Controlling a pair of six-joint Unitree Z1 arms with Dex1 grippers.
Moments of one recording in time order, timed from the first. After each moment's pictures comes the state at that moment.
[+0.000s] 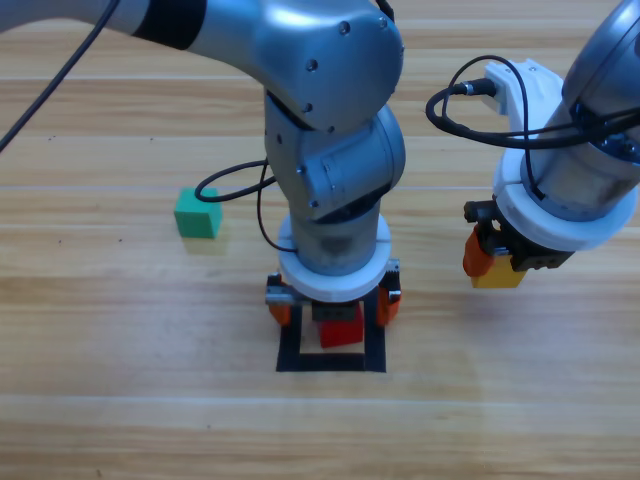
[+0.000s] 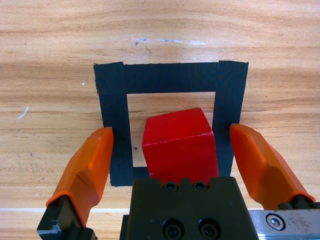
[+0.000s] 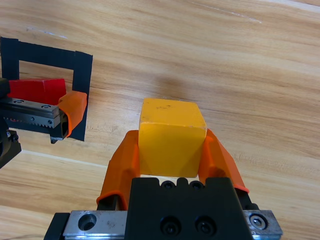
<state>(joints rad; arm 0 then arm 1) -1.03 2.29 -1.74 0.81 0.17 -1.00 0.89 1.94 -1.34 0.70 -0.16 0.67</state>
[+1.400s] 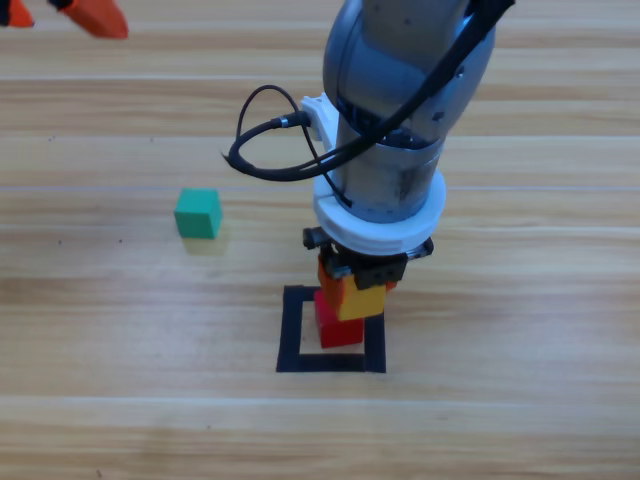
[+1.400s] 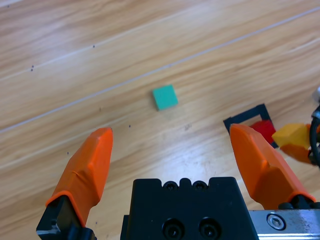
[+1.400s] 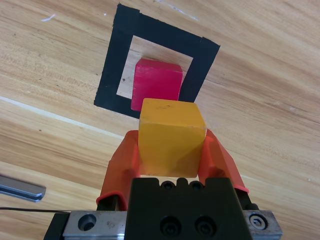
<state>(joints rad) -0.48 1.55 -1.50 0.73 -0.02 -0.11 1.04 2.30 -2.00 1.14 -0.07 0.67</state>
